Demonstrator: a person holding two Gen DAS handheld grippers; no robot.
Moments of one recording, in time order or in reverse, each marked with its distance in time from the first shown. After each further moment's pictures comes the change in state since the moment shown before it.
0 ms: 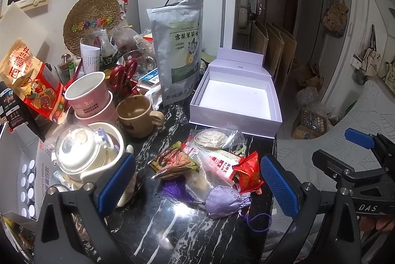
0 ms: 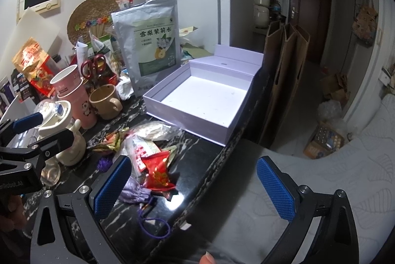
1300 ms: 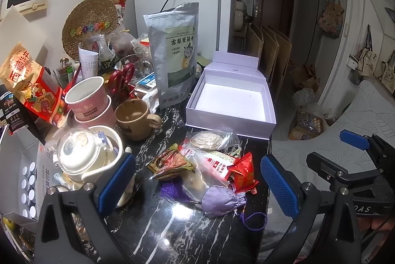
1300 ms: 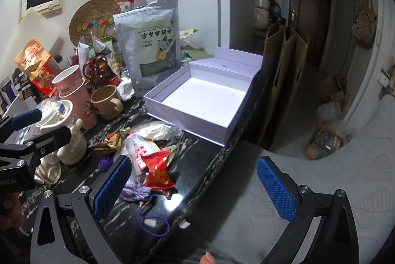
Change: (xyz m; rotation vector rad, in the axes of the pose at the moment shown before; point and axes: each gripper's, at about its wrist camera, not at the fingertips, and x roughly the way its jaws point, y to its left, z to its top) left arm -0.010 -0.005 0.002 0.008 -0.016 -0.014; right arm -0.006 0.001 -0.002 -0.010 -0.012 -0.003
